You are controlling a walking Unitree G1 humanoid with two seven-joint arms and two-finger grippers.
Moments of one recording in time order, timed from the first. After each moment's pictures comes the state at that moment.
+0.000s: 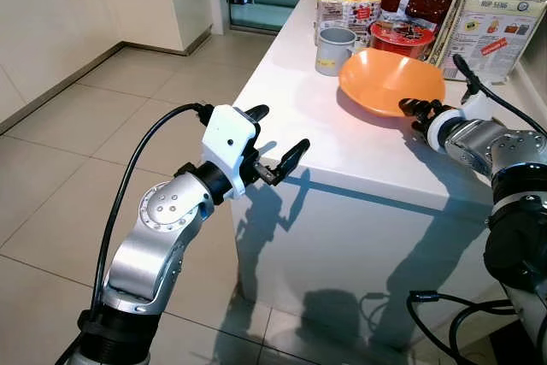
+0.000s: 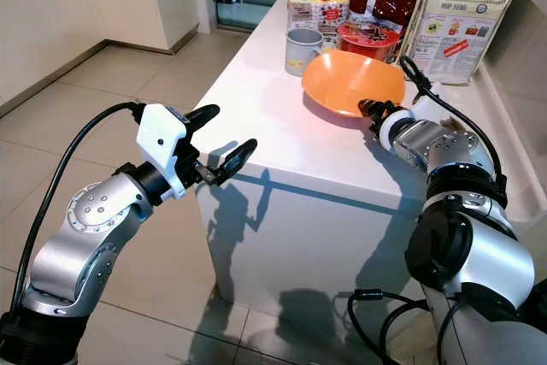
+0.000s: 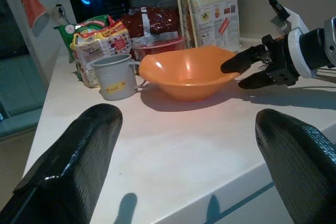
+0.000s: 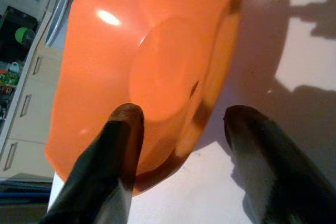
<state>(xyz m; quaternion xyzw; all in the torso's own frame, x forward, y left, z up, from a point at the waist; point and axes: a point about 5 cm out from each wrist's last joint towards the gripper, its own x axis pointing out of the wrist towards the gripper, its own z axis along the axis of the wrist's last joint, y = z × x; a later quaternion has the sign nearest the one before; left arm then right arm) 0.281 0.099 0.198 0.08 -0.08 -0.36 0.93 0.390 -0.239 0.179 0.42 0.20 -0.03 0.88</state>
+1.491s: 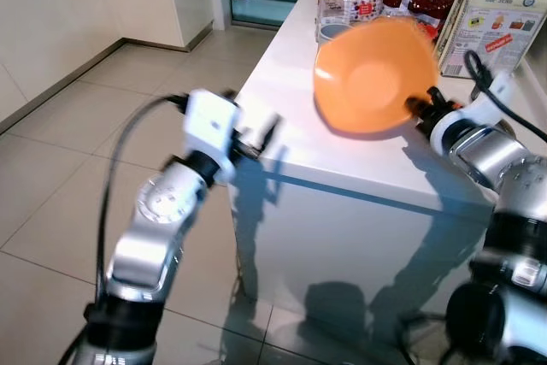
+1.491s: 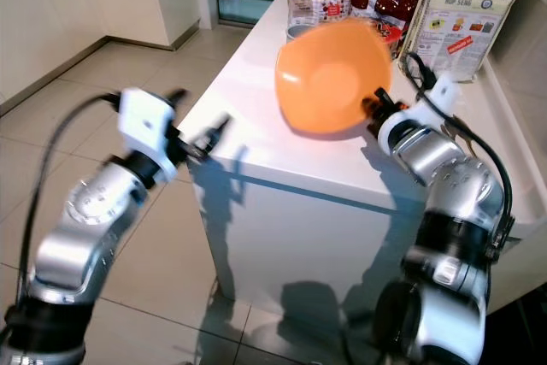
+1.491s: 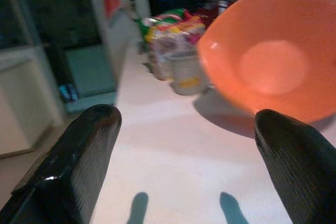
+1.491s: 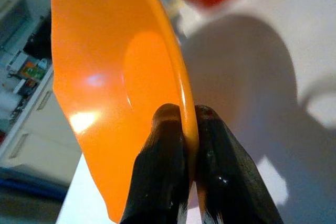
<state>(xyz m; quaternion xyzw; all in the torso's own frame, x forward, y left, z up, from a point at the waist) 0.303 0.120 0.206 0.08 -0.10 -0.21 0.97 0.347 -0.211 0.219 0.34 0.08 0.02 0.94</state>
